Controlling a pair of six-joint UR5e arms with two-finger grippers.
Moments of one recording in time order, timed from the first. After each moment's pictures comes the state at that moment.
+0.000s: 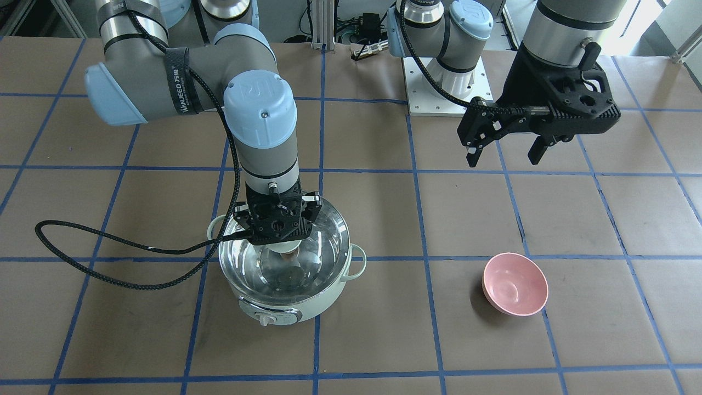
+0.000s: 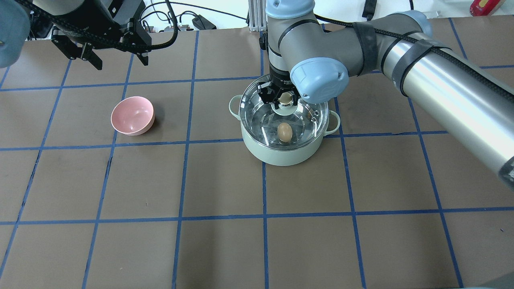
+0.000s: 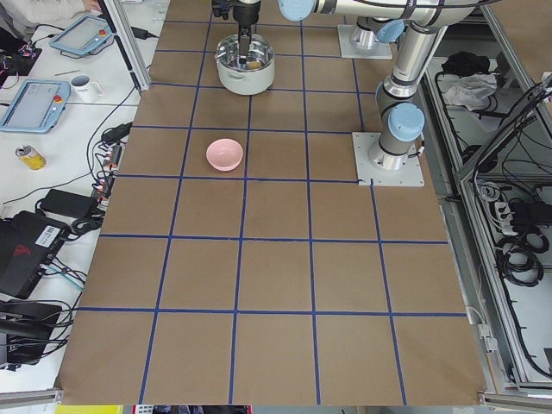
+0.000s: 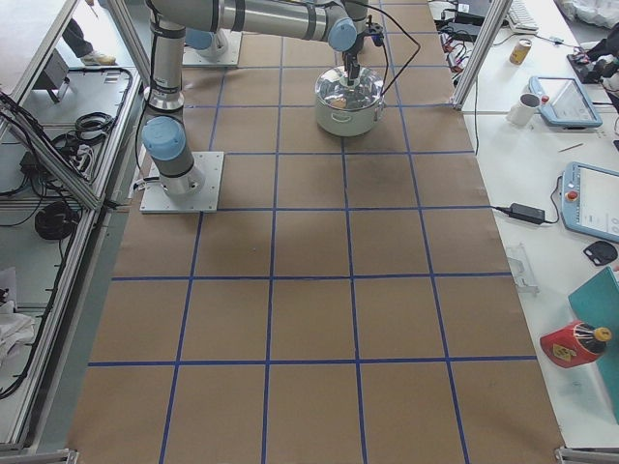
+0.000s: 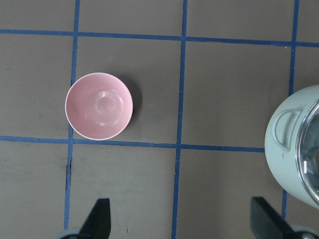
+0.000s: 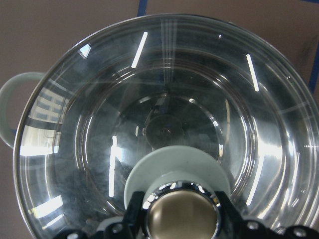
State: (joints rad) left arm -1.54 -1.61 -1.47 -1.48 1.59 -0.03; right arm 1.87 -1.20 1.51 -1.91 -1.59 0.12
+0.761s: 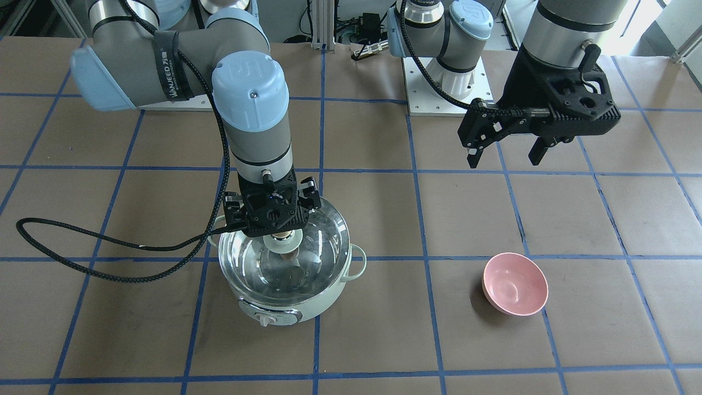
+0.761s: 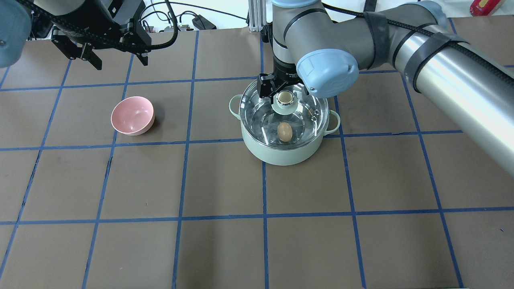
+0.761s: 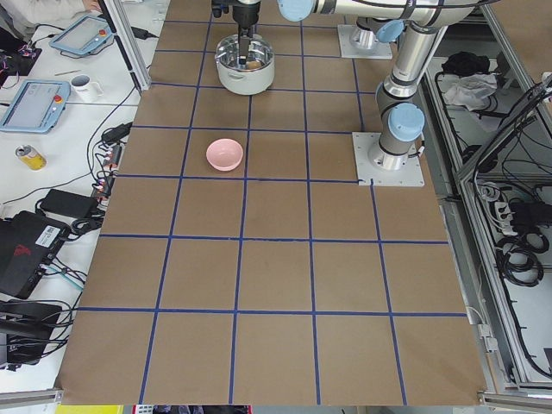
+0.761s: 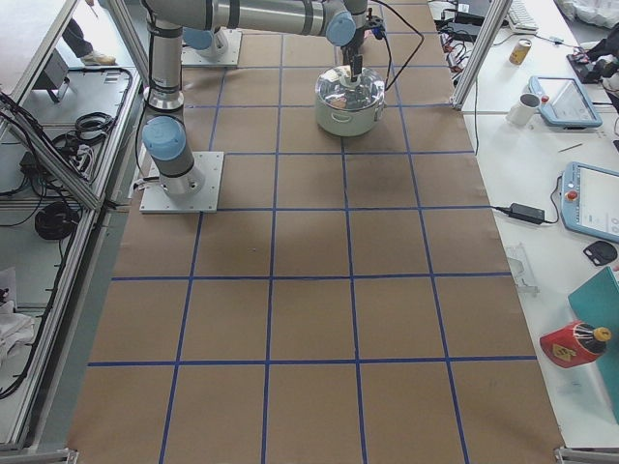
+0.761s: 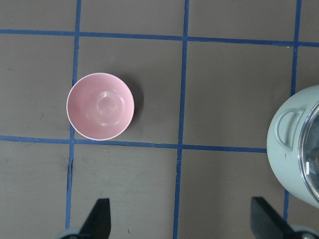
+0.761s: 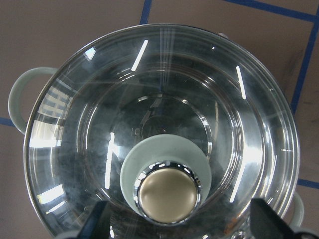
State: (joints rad) left arm -1.54 -1.61 -1.47 -1.48 1.59 -0.03; right arm 1.86 -1.25 1.51 -1.89 -1.60 0.06
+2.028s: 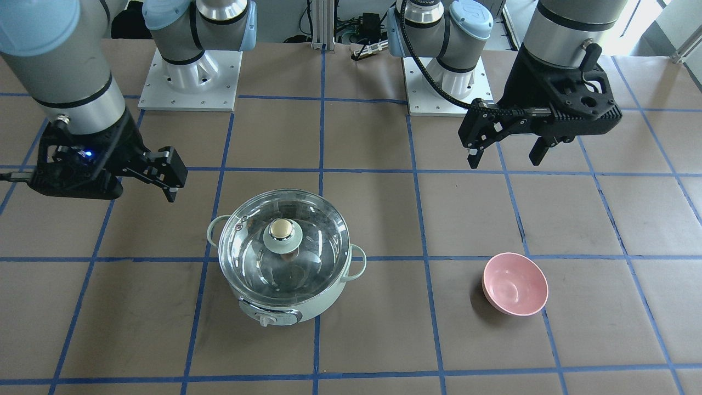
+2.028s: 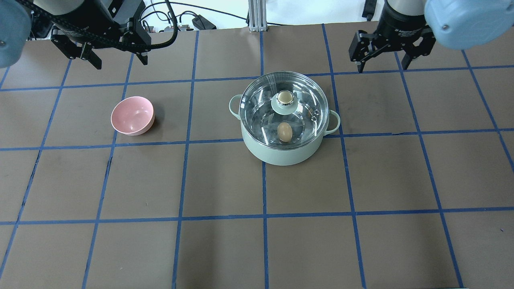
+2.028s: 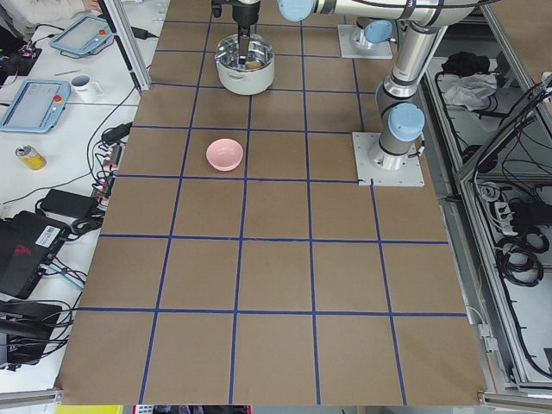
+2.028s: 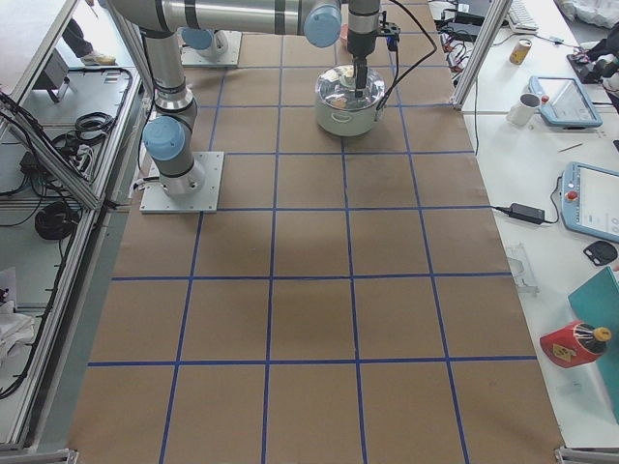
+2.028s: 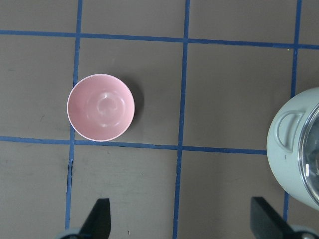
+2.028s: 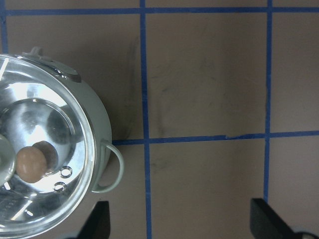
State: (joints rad) left arm -1.54 -1.61 -1.47 -1.48 1.59 -0.04; right arm 1.55 -1.43 1.49 -1.67 -1.64 0.01
